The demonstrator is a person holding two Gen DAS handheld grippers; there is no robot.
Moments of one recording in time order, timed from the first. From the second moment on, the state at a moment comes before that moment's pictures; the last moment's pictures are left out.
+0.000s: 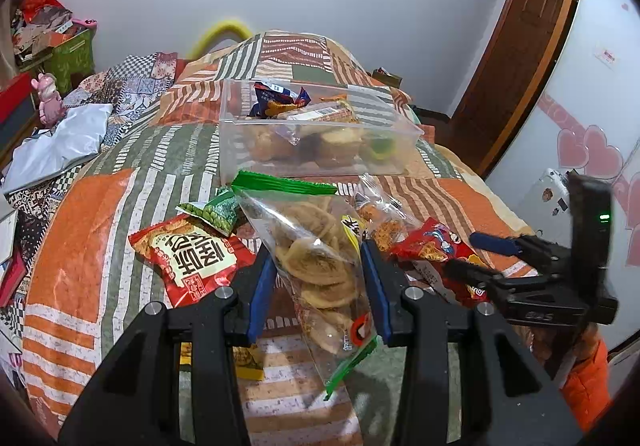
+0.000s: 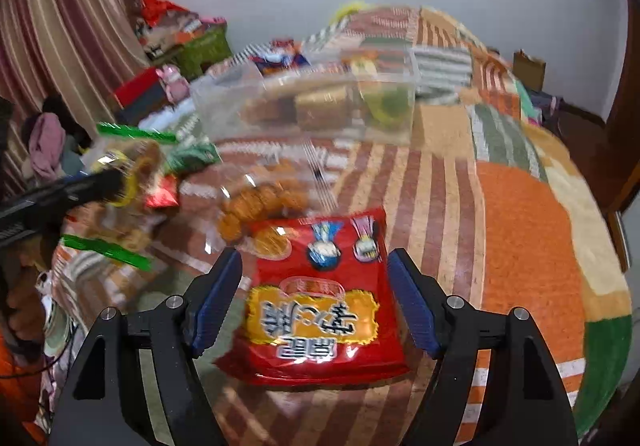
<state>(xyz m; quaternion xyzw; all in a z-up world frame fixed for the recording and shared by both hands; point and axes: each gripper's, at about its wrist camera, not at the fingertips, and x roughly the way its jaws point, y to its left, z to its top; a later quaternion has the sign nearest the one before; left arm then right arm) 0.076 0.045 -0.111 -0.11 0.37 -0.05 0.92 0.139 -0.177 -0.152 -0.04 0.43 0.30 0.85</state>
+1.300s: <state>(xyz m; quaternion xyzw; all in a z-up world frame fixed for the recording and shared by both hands) 0.196 0.096 -0.059 -0.10 0.32 0.00 0.94 0.242 -0.151 -0.075 0.01 0.33 0.28 0.90</state>
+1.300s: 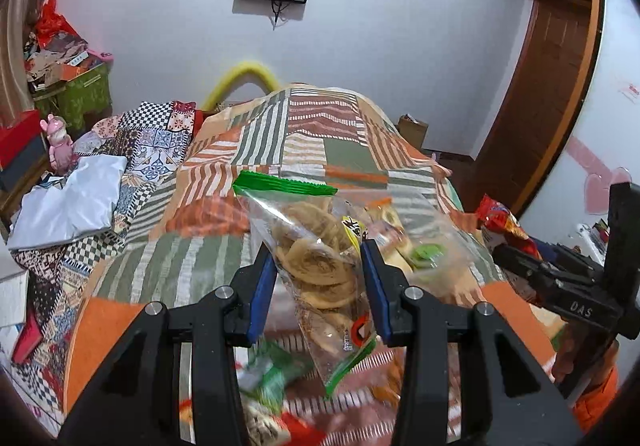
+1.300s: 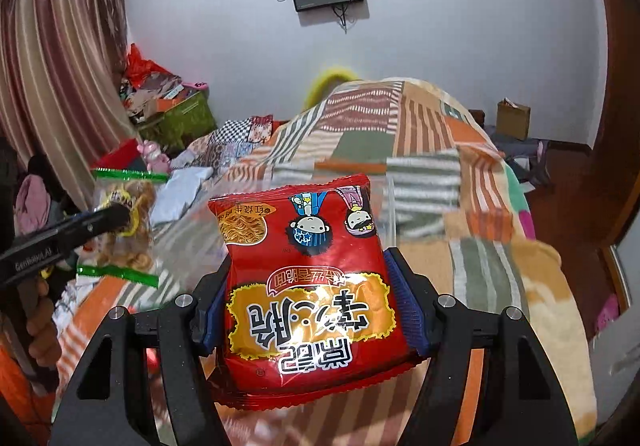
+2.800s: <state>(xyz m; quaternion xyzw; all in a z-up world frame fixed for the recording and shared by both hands) 0.225 0.107 -0.091 -0.05 0.37 0.02 0.93 0.258 -0.104 -0.101 -0.04 0.37 0.28 0.88</state>
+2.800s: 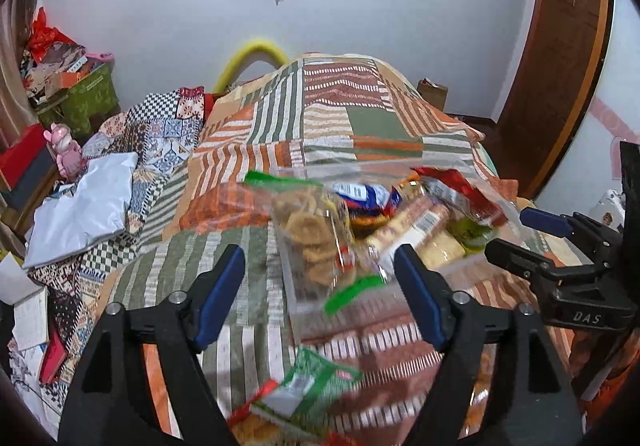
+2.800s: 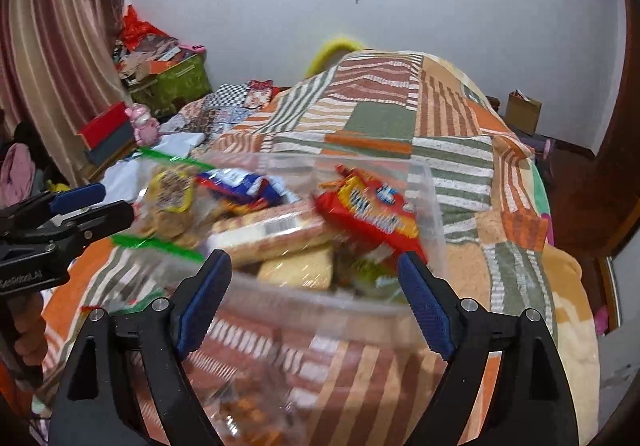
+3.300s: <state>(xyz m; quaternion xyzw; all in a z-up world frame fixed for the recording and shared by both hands) 0.186 0.113 -0.155 -0.04 0.45 0.01 0.89 0.194 -0.091 -0.147 -0.07 0.43 0.32 0.84</state>
